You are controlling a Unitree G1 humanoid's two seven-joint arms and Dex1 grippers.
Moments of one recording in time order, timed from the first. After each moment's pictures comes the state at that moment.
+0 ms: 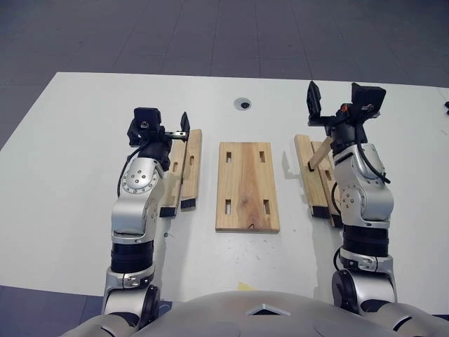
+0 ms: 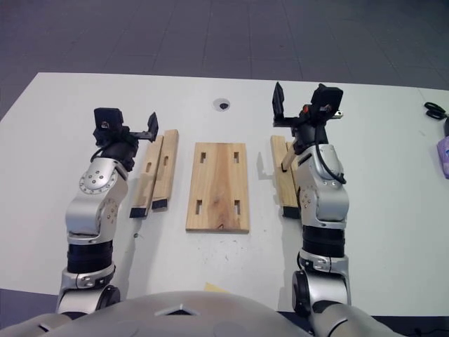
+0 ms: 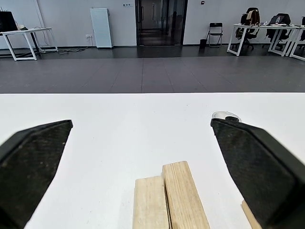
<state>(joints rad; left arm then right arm) -0.20 0.13 0.03 -0.29 -0.12 0.52 0.03 -0.29 -0.18 -0.15 -0.13 0.33 0.27 0.10</state>
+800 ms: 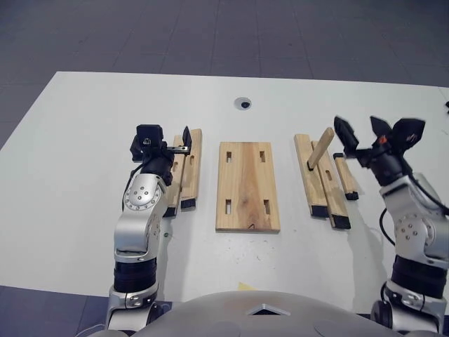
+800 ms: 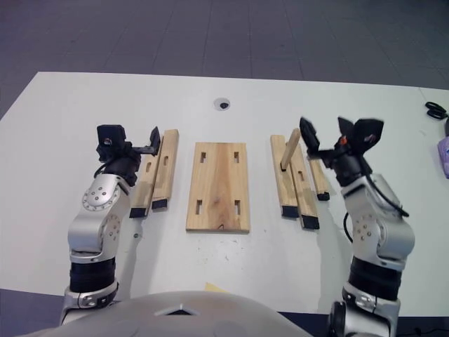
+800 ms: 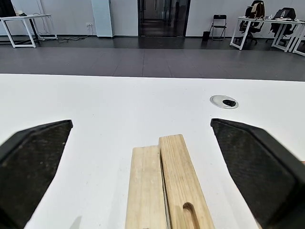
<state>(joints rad) -0.05 0.08 0.01 -0.40 -0.10 0.53 0.05 0.05 -0.42 -0.35 -0.31 0.61 0.51 0.40</state>
